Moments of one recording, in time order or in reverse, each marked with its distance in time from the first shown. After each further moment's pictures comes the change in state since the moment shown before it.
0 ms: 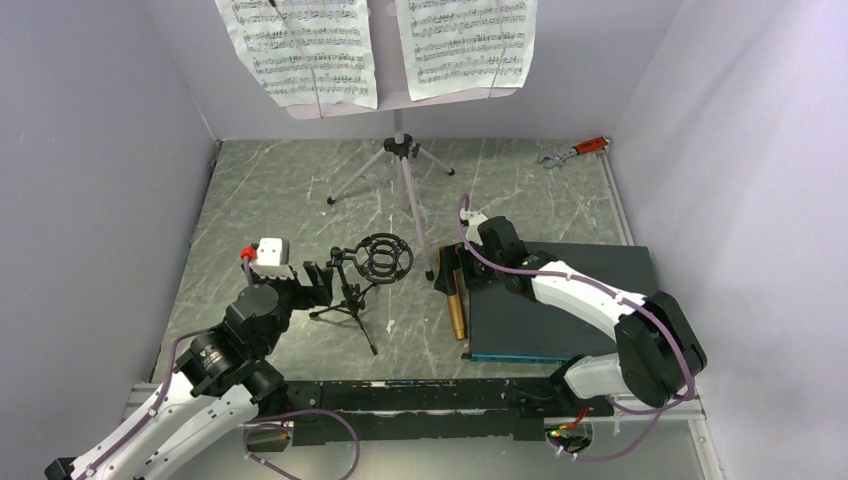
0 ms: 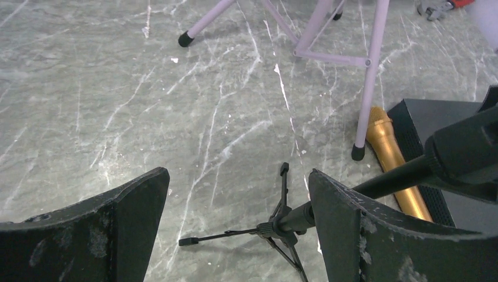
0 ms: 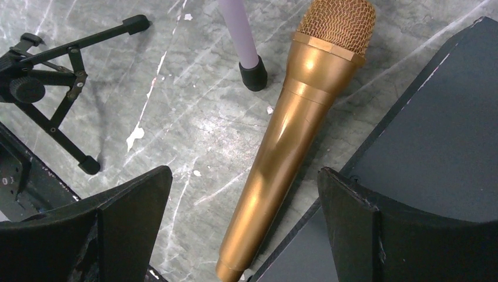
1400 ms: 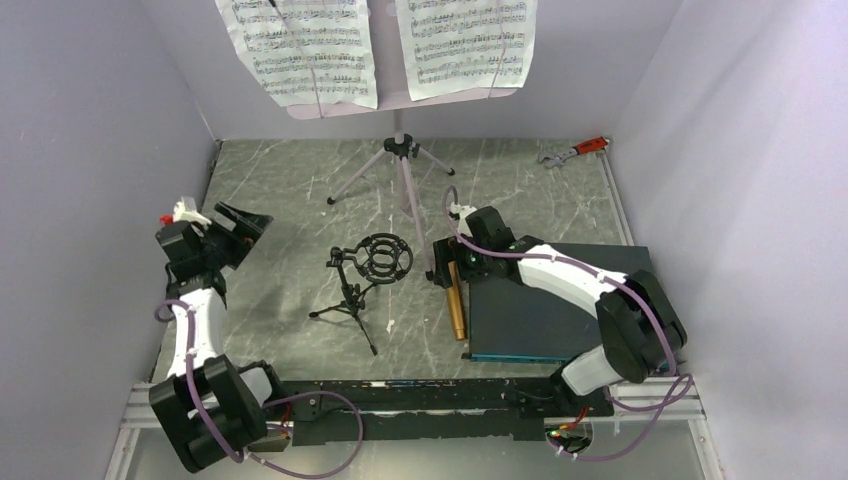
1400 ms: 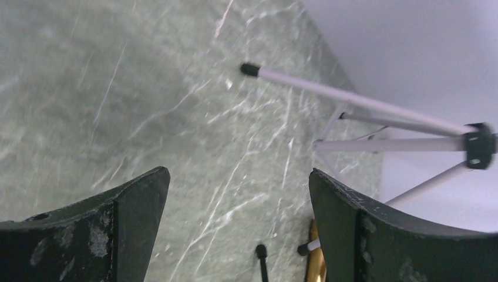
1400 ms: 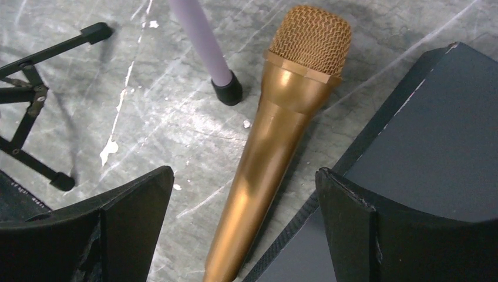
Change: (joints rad) left arm 1.218 0.662 0.029 0.436 1.071 -0.301; right arm 0.002 0.126 0.120 -0.089 0.041 -0.033
